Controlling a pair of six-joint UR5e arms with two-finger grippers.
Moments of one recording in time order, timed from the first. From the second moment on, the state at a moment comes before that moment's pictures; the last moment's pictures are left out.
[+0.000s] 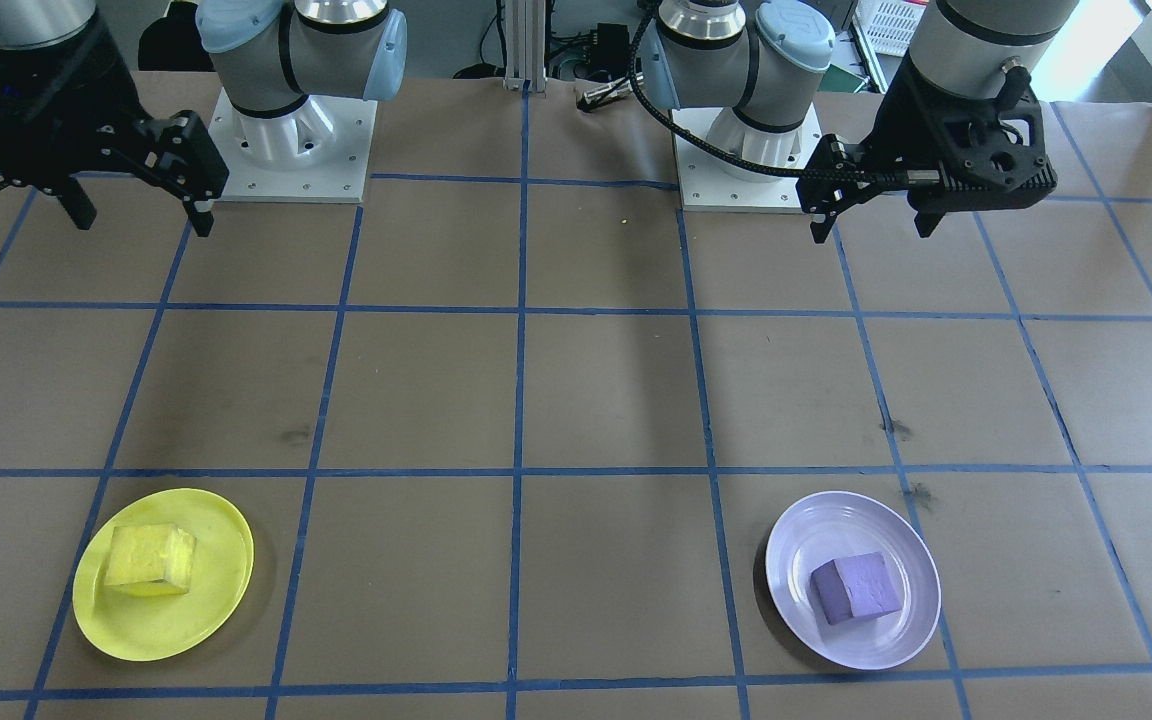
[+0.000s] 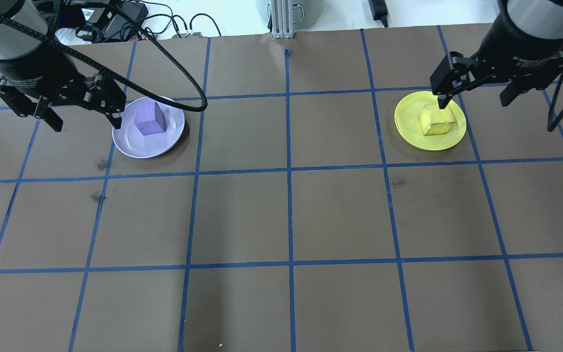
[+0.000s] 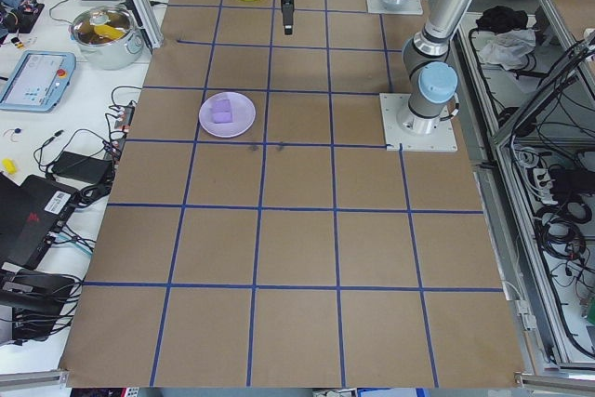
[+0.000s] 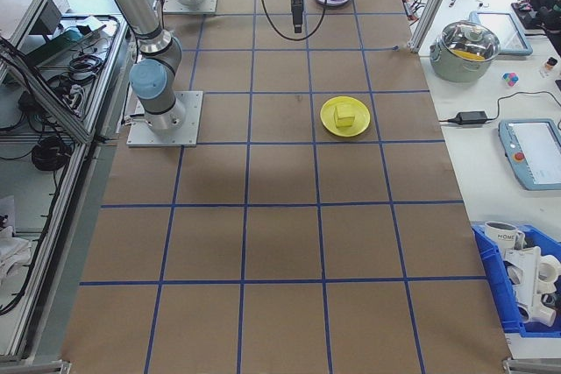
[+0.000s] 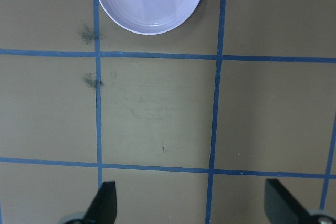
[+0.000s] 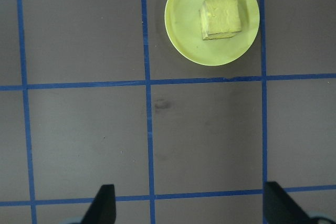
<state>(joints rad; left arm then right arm) -1.48 -1.52 -1.55 -1.66 1.64 0.04 1.49 -1.68 1.61 -1.60 -1.60 -0.06</state>
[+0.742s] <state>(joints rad) -1.48 -1.51 -1.55 -1.66 1.55 0.05 1.54 -1.69 1.63 -1.60 -1.55 -0.06</state>
